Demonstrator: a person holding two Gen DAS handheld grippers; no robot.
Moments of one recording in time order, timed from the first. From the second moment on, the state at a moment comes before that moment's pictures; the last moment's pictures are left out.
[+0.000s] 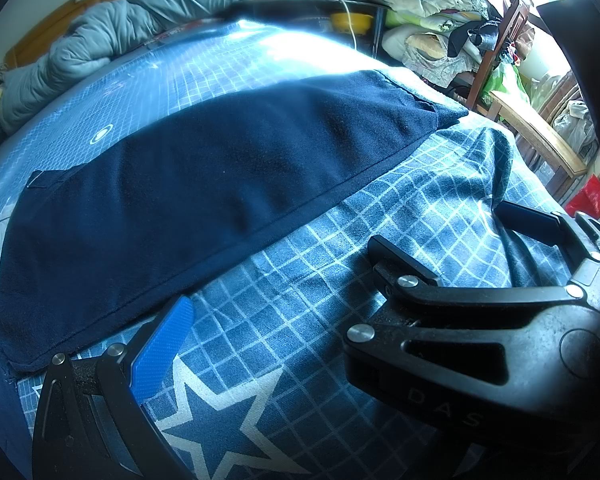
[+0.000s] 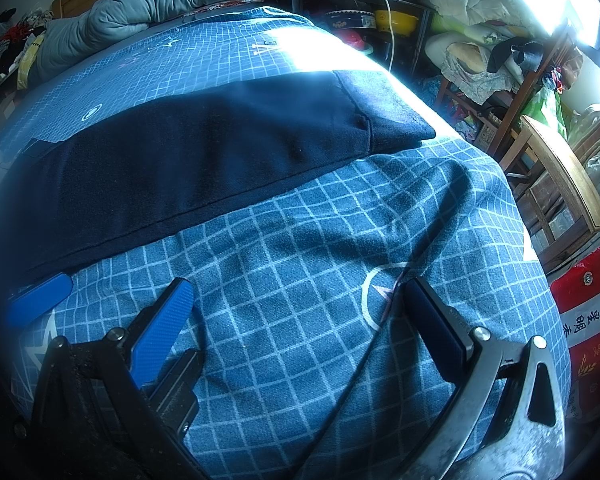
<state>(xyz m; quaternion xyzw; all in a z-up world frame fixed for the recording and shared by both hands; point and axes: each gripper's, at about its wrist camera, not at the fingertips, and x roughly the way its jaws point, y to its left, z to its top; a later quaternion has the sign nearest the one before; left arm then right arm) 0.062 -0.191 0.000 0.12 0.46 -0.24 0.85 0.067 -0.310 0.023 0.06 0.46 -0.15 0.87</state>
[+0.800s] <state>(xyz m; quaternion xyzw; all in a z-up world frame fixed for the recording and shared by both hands) 0.060 -0.191 0.000 0.12 0.46 -0.24 0.85 0.067 -0.310 0.024 0.06 0.46 -0.15 0.87</state>
